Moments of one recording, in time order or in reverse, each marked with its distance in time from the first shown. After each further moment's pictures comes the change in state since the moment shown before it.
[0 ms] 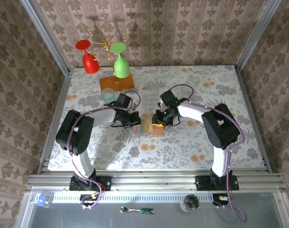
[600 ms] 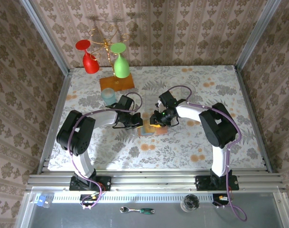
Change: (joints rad) left arm -0.023 0.001 -0.032 0.055 0.011 -0.039; right arm 0.008 0.028 0.000 0.048 -0.047 0.006
